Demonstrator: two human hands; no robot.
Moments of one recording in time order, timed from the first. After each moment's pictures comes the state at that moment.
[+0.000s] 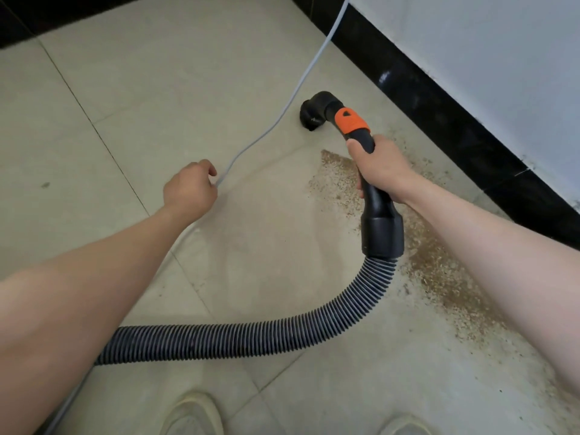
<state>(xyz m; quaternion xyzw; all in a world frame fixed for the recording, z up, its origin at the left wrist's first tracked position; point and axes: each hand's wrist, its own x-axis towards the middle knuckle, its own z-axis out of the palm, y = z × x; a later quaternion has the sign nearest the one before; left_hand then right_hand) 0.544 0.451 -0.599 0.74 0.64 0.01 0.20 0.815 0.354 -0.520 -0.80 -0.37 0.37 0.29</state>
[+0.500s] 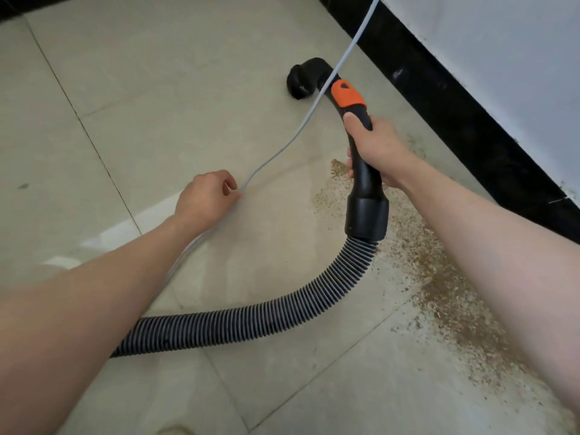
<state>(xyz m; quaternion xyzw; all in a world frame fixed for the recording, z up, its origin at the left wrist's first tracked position) 0.567 0.464 -0.622 0.75 0.60 0.04 0.29 0.824 0.426 -0.544 -0.75 -0.34 0.44 0.37</state>
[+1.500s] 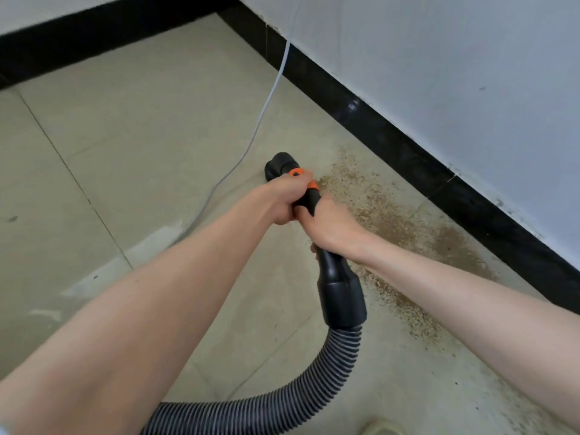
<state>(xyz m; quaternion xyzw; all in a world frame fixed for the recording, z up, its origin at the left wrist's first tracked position) 0.742 0.365 -0.509 0.40 0.54 0.09 0.74 0.797 0.279 -0.501 -0.81 -0.42 0.37 0.18</state>
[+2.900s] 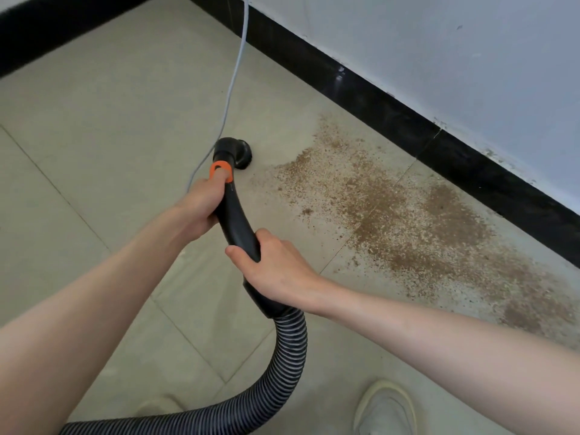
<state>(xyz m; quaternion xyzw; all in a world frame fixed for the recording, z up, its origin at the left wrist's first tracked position) 0.662 0.363 -0.530 0.44 0.62 0.14 0.63 0.726 0.217 -0.505 -0.73 -0.44 0.47 0.21</state>
